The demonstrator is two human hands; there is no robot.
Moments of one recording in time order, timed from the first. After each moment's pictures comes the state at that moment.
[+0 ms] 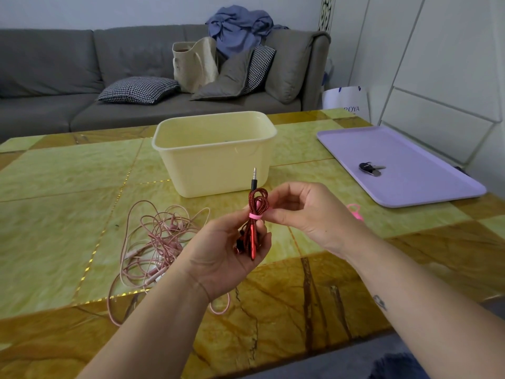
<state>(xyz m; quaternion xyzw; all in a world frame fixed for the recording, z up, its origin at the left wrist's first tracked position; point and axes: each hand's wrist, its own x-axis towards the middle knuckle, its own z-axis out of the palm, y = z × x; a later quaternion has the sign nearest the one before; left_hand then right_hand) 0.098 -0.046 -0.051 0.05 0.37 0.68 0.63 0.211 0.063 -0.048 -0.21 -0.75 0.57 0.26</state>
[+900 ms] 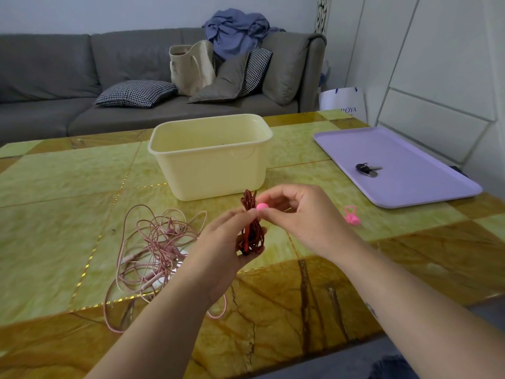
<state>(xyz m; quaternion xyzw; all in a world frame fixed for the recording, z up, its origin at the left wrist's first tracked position) 0.098 -0.038 -0.066 0.20 0.52 0.66 0.51 0.209 0.058 -0.050 -0.24 -0.80 0.46 0.31</state>
